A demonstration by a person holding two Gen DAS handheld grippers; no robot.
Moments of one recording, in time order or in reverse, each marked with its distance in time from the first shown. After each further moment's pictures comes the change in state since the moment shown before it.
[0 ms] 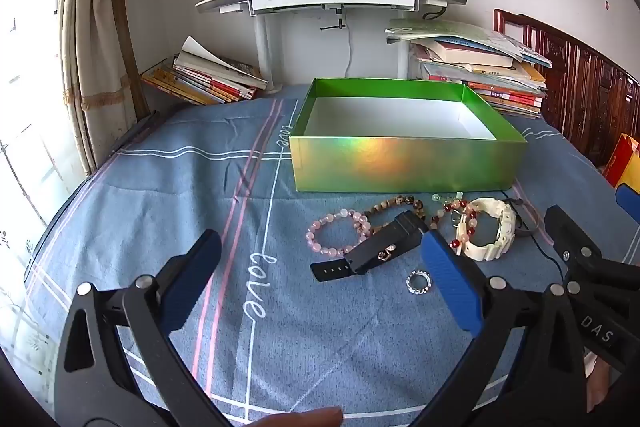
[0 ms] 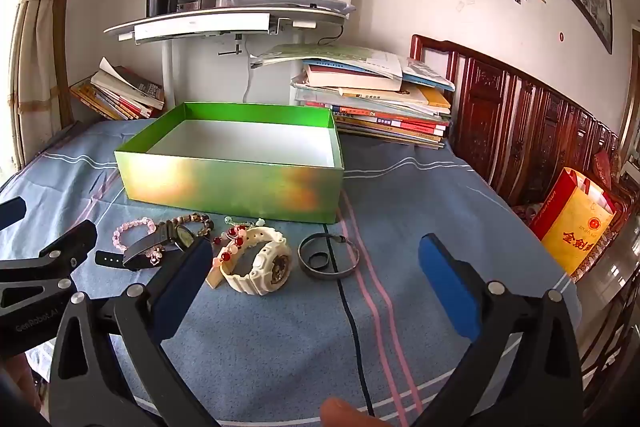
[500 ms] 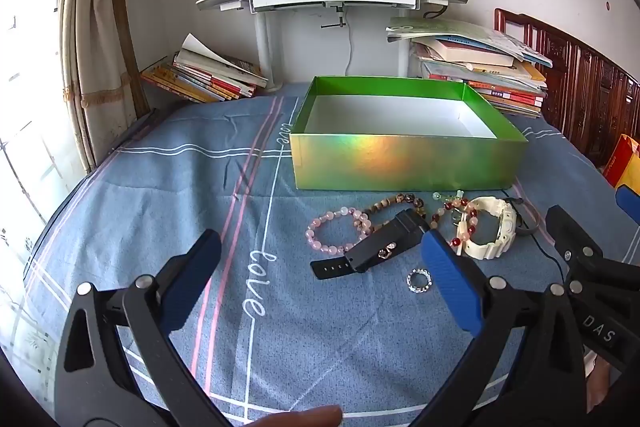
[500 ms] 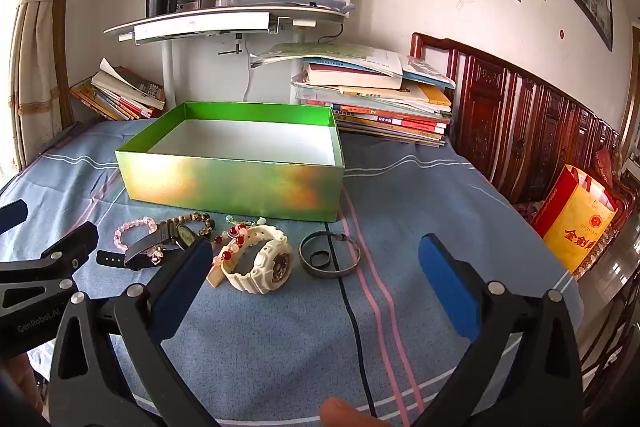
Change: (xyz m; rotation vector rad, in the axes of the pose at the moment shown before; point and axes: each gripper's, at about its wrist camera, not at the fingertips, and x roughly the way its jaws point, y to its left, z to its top) left arm 0.000 0.000 0.000 -0.001 0.006 -0.002; right arm 0.000 -0.001 -0.001 0.007 0.000 0.004
